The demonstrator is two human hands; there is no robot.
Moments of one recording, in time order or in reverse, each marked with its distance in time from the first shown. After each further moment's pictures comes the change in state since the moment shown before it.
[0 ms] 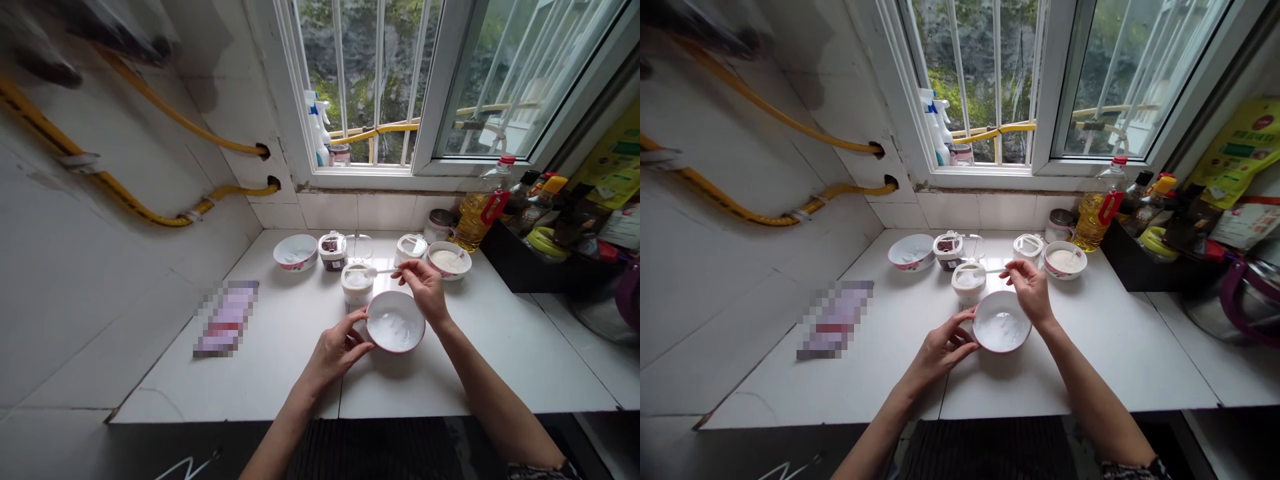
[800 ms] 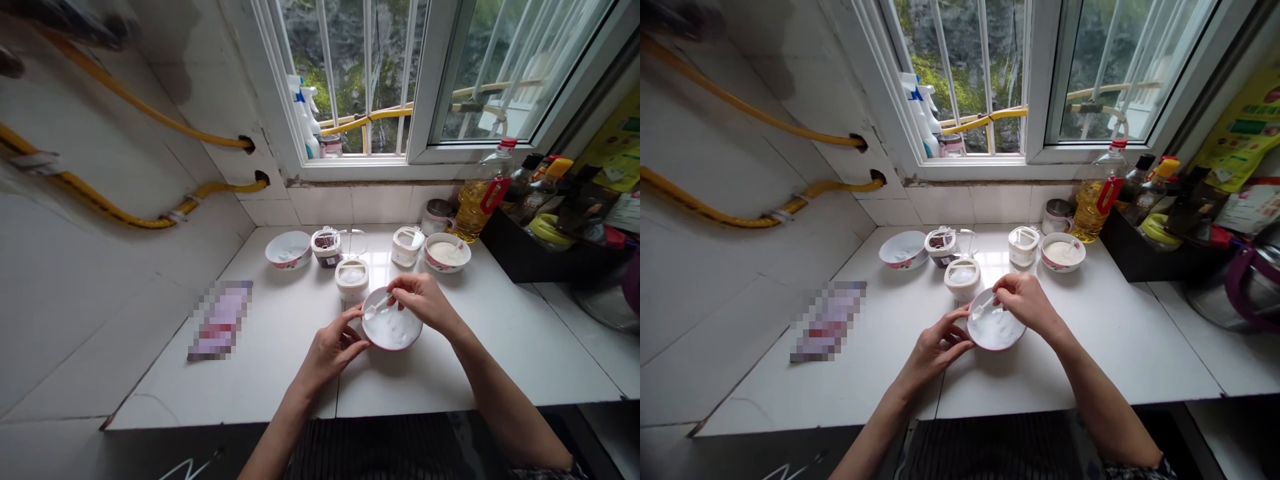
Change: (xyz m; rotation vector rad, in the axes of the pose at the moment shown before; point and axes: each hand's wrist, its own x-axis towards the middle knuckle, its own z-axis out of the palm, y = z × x) left_hand -0.001 0.000 -0.002 -0.005 -0.004 -0.015; right_hand -0.016 -0.027 -0.011 -0.151 -0.360 0.272
